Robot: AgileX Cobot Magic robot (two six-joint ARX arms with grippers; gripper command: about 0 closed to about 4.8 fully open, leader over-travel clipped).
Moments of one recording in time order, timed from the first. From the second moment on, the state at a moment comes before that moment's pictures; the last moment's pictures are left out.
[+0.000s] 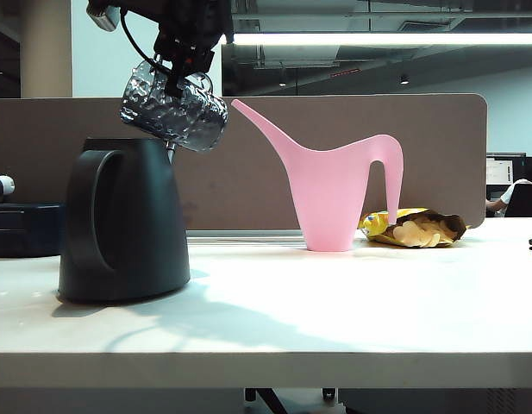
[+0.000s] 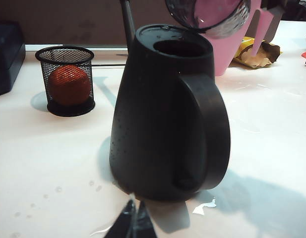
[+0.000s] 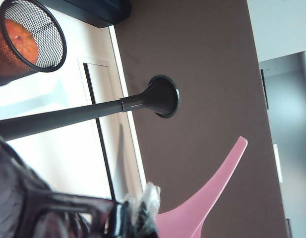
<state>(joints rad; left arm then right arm) -0.02 0.01 0.01 -0.09 0.33 -0.02 0.86 1.97 1.76 -0.02 0.45 -1.12</state>
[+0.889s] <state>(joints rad) -0.02 0.01 0.01 -0.09 0.32 -0.01 0.92 2.04 1.78 0.13 0.49 -1.32</state>
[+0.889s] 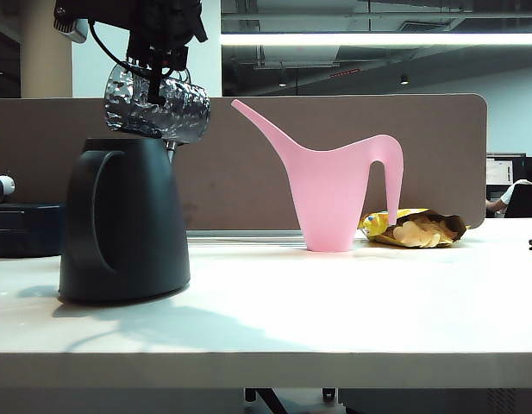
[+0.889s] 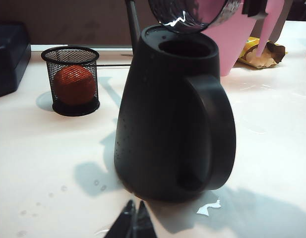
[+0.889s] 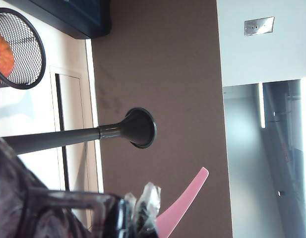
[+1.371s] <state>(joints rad) -0.02 0.01 0.01 -0.09 0.28 -0.01 0.93 2.04 1.78 0.13 0.50 -1.41</state>
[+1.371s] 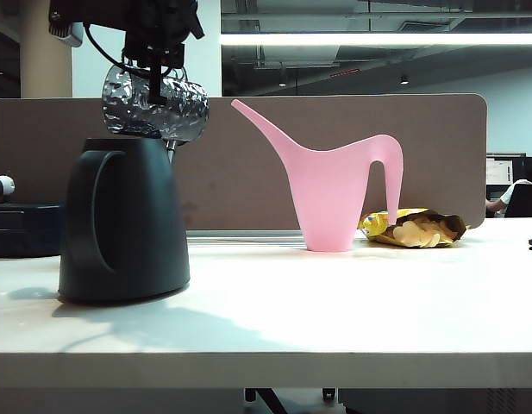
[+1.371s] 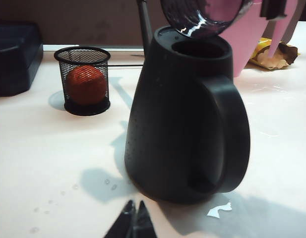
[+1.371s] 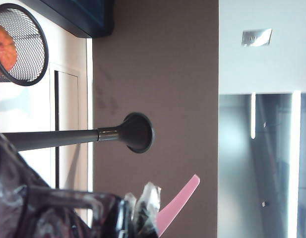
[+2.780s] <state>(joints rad) -0.02 0.01 0.01 -0.09 0.27 -0.01 0.90 1.91 1.77 0.10 0.52 -1.35</state>
